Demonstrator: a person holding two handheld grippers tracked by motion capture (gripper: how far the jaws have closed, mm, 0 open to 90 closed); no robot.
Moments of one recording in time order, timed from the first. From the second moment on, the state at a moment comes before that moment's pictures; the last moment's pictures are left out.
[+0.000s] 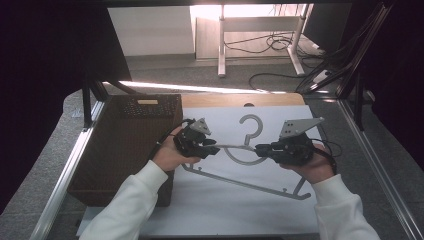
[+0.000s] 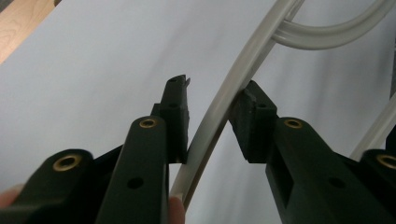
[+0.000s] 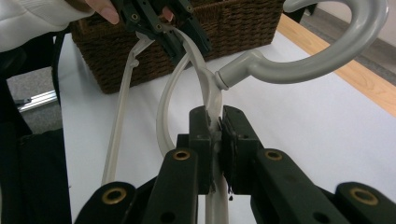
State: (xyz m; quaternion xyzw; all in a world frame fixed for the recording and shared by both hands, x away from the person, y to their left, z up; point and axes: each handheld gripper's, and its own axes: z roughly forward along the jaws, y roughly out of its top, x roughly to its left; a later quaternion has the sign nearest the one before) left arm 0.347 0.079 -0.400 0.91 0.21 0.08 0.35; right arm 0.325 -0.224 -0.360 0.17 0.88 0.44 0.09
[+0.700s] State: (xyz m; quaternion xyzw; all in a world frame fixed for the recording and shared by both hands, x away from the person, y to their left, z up) left arm 0.328 0.067 -0.401 0.93 0.12 0.09 0.32; right arm 0.328 -0.234 -0.364 0.16 0.90 0.39 0.12
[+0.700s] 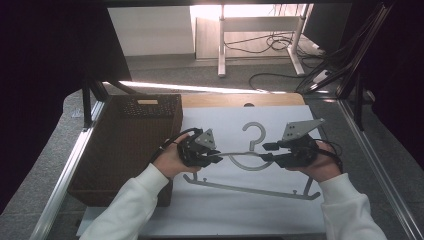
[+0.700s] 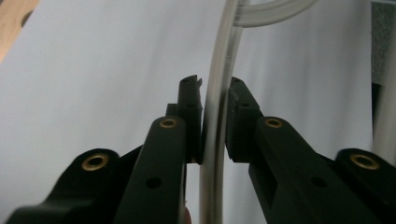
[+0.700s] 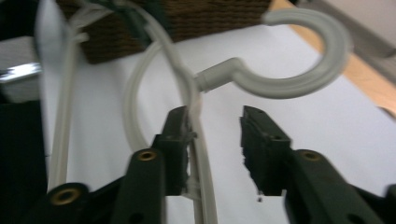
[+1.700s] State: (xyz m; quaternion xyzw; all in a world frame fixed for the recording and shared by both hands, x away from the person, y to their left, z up) left arm 0.313 0.100 -0.370 0.89 0.19 0.13 0.41; right arm 0.294 -0.285 -0.379 0.25 0.83 0.47 0.19
